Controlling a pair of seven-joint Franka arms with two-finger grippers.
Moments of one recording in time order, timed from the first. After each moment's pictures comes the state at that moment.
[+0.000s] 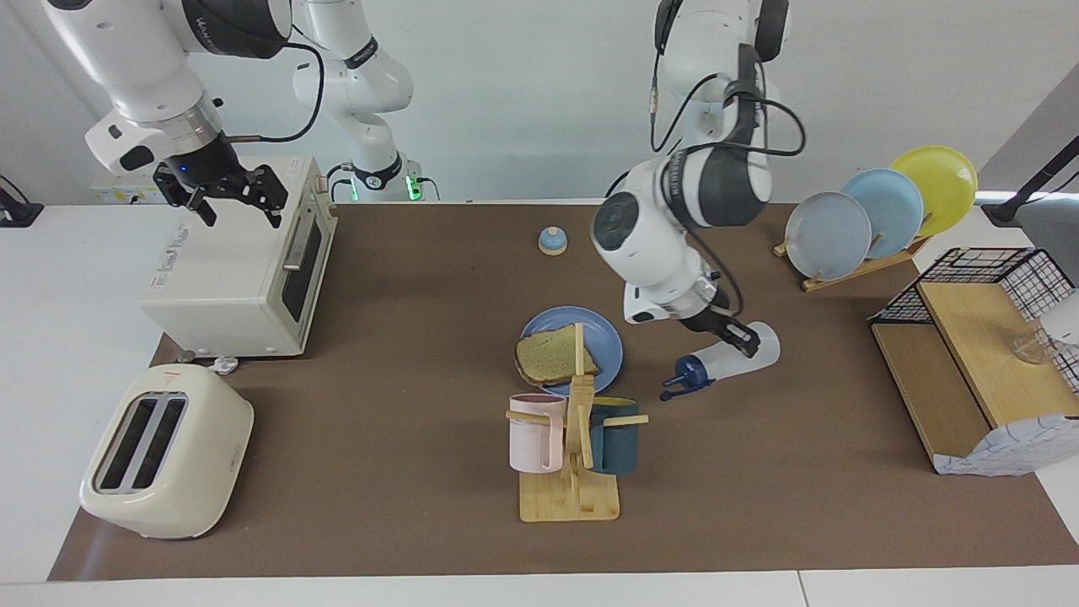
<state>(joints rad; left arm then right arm) -0.72 0.46 0.34 -1.38 0.45 1.67 0.48 0.00 -0.08 -0.06 -1.69 -0.04 1.55 -0.02</state>
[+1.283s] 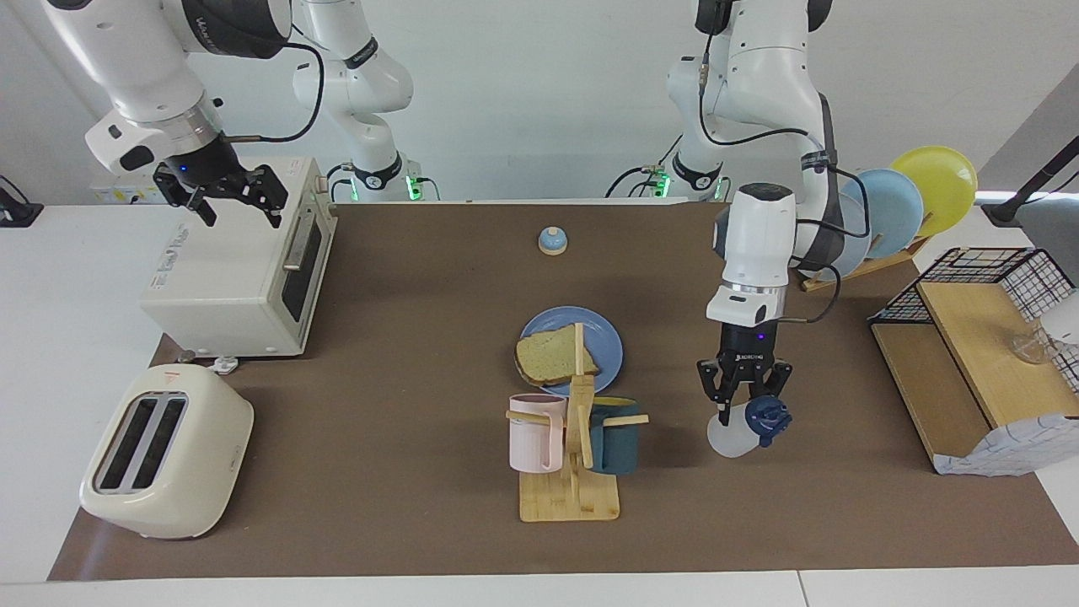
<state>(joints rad) -0.57 0.34 0.32 -2.02 0.08 3.06 -0.33 0.00 -0.08 -0.06 -1.69 -0.04 1.55 -0.02</state>
